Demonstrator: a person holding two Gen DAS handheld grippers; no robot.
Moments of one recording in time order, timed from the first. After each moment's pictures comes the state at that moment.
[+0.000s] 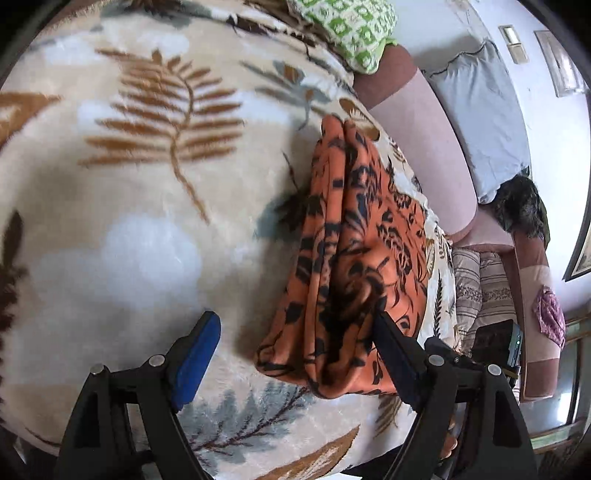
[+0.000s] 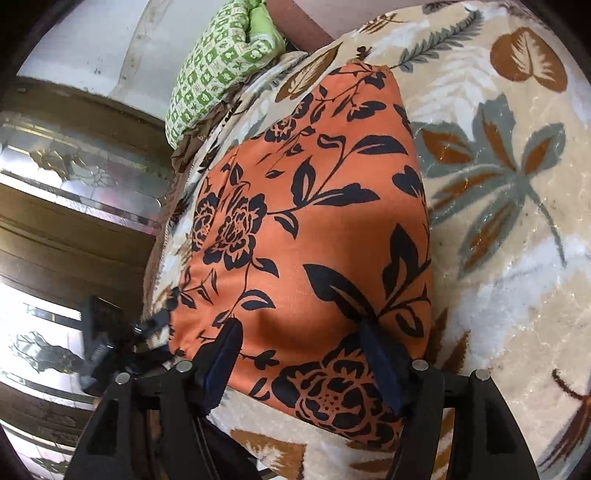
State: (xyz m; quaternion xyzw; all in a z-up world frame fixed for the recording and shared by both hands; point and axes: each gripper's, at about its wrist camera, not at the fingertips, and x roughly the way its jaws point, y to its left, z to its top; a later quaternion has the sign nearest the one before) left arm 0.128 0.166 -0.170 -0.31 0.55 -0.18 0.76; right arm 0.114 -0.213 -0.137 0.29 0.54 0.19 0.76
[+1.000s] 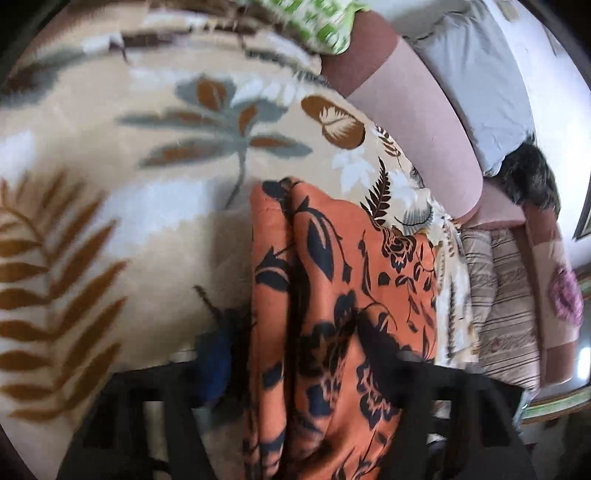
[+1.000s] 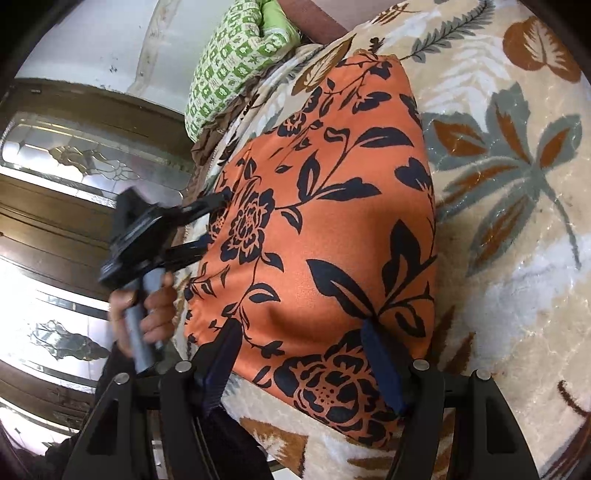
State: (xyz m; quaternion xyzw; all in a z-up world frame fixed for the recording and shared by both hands) left arm 0.254 0.116 -0.166 -0.25 0.57 -0.23 0.75; right arm 0.112 -0.223 -0.144 0.31 0.54 0.25 0.74
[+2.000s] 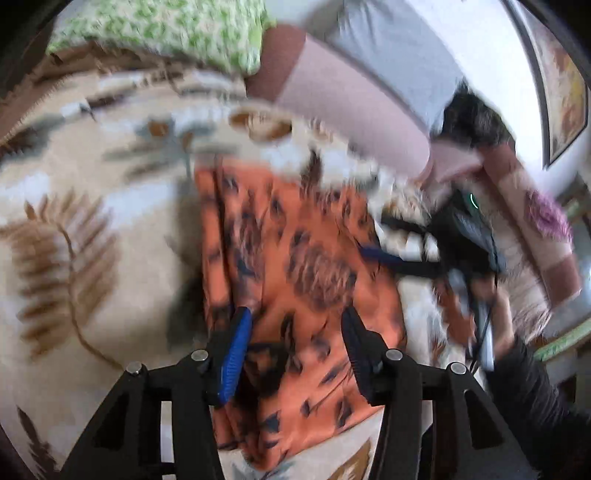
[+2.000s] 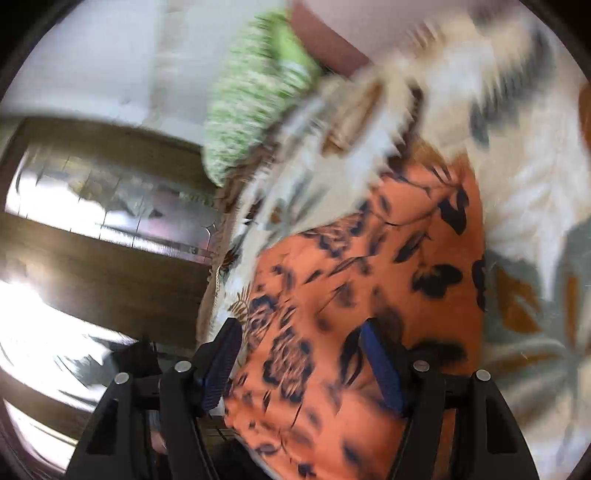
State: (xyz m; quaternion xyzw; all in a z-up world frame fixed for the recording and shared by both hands) left arm 0.166 0.105 -0.127 -0.12 0.52 -0.29 0.80; right arm 0.234 -0.242 -0.156 0.38 0.53 0.24 0.71
